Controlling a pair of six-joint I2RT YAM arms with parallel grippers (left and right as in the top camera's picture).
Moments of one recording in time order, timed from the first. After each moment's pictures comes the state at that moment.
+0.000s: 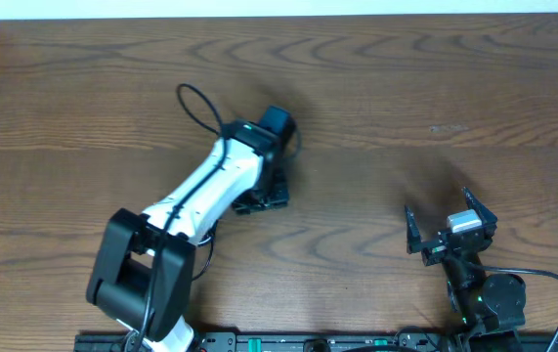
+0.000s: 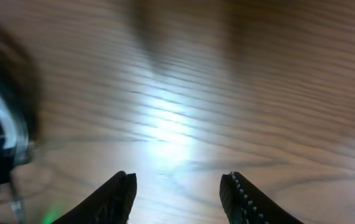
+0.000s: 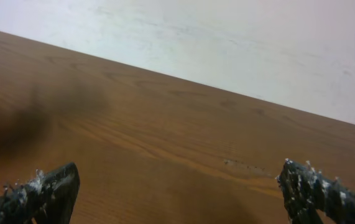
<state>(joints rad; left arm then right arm) -0.52 1.79 1.26 -1.08 0.05 -0.69 0.16 0.01 0.01 -0.06 -0.09 -0.14</state>
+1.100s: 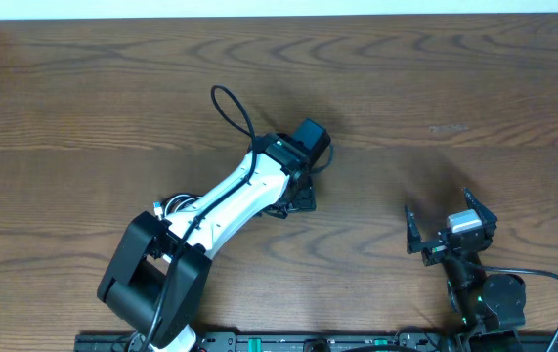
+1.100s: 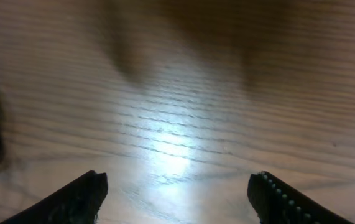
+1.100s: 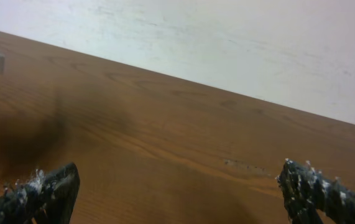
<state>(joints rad) -0.65 1.80 1.26 -1.00 -0.06 -0.74 0.16 0.01 0.01 -0.06 -0.09 -0.14</state>
